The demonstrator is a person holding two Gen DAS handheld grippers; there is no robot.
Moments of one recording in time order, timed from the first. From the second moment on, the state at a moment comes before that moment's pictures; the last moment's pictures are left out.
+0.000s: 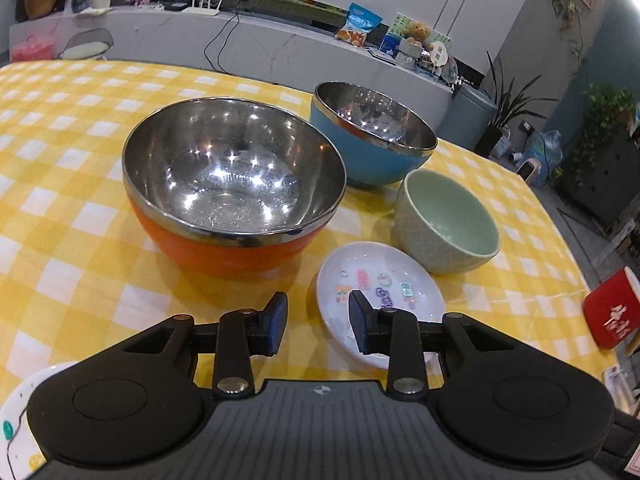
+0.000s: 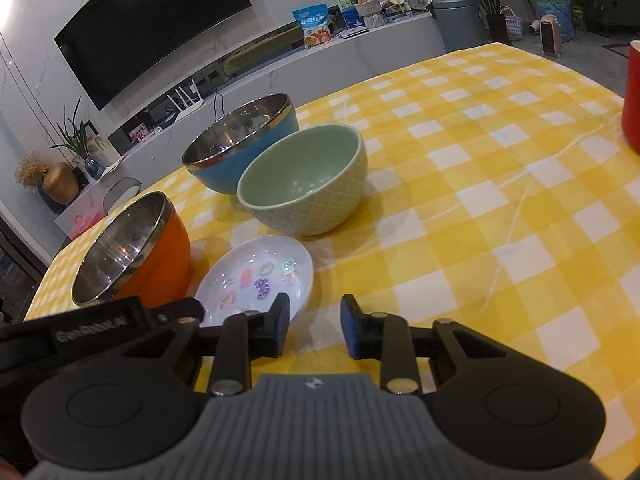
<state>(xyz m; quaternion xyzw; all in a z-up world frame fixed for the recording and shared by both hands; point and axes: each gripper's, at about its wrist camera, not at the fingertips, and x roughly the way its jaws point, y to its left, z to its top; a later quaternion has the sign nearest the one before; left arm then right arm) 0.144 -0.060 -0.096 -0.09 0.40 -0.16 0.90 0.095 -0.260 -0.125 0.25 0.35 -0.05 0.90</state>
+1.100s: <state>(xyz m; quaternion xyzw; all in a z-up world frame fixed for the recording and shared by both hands) 0.076 -0.021 -0.041 -0.05 0.41 -0.14 0.90 0.051 -0.223 -0.072 0.26 0.39 0.00 0.88</state>
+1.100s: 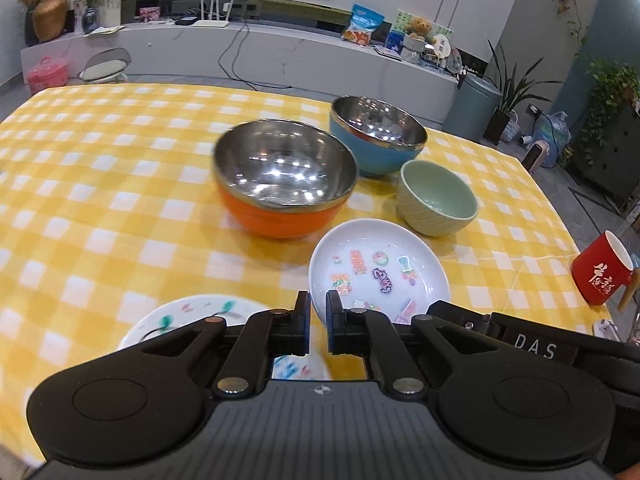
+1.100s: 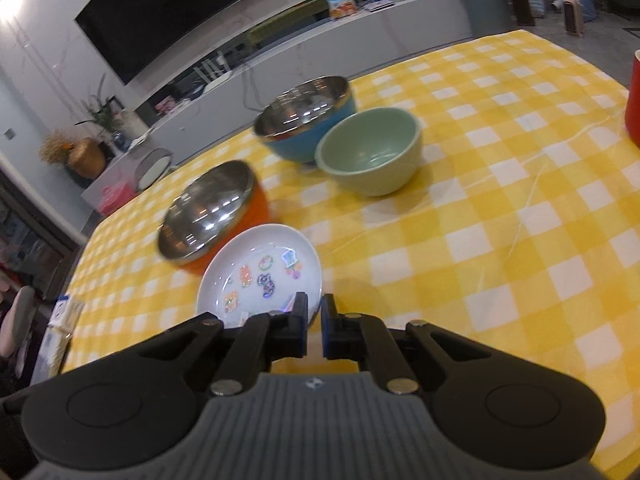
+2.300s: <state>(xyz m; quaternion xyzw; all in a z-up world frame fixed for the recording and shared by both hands) 0.047 0.061 -0.066 -0.07 0.50 -0.07 0.86 0.043 -0.150 -0.103 0.24 0.46 0.10 0.85</state>
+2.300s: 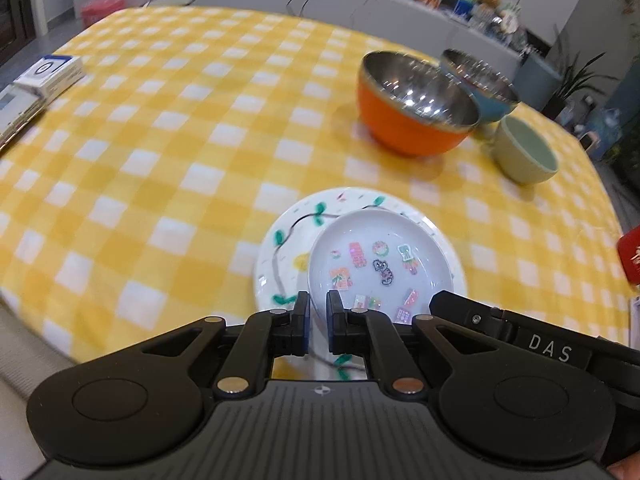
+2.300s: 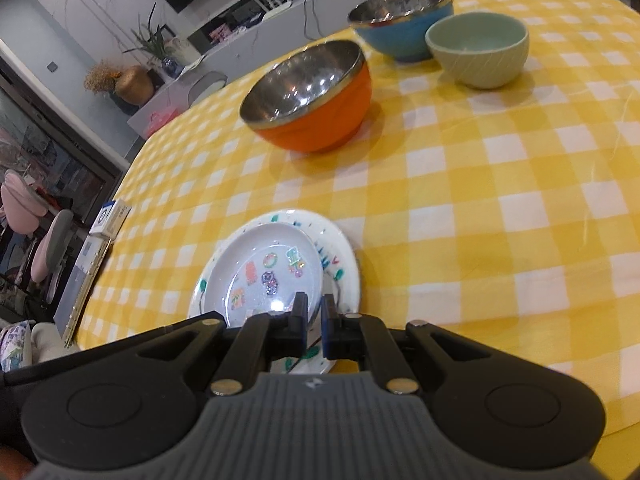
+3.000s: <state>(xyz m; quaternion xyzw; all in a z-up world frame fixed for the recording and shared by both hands) 0.045 0.073 -0.032 -0.12 0.45 -0.06 0.88 0.035 -0.156 -0.077 0.20 0.42 0.10 0.88</state>
